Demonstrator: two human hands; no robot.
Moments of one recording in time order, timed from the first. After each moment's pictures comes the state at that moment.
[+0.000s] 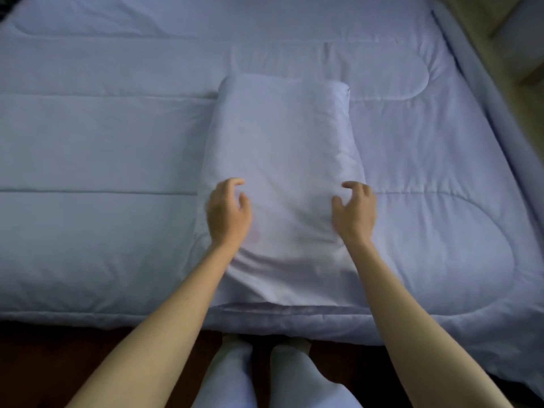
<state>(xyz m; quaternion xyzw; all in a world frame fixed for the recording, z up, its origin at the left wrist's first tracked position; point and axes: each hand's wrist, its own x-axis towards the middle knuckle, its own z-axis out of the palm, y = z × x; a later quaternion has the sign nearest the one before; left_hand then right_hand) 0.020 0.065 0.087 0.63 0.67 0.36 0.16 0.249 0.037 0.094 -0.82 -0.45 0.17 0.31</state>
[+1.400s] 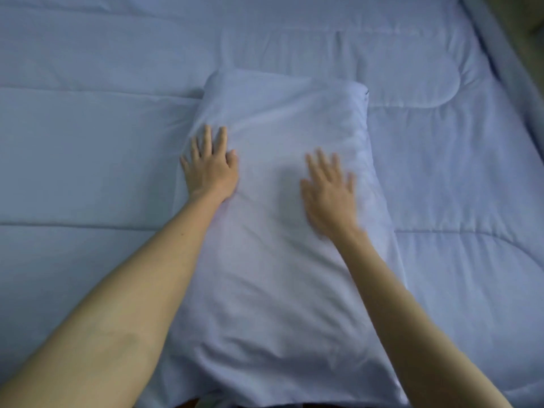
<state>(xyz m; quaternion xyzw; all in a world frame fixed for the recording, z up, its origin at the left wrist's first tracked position) 0.020 0.270 0.031 0.68 0.73 0.07 0.11 0.226 0.183 0.058 -0.74 -0.65 0.13 0.09</state>
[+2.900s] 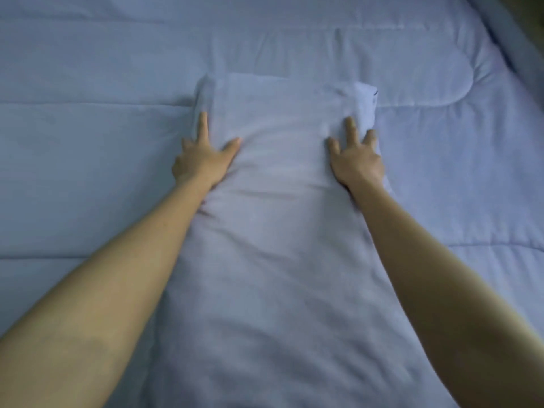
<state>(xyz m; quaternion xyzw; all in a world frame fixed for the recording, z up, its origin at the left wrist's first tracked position) 0.018 0.331 0.032 0.61 0.76 0.08 0.19 0.278 0.293 0.026 -0.85 -0.48 0.17 0.13</state>
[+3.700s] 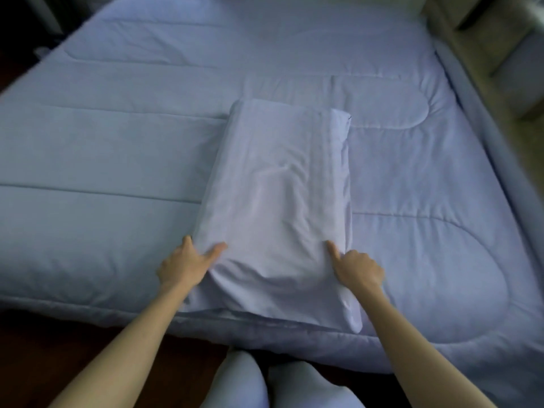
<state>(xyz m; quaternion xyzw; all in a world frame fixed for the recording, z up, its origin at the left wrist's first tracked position) -0.038 -0.009 0.075 0.51 0.84 0.00 0.20 0.290 -0.027 0.078 -0.85 -0.46 0.24 -0.05</state>
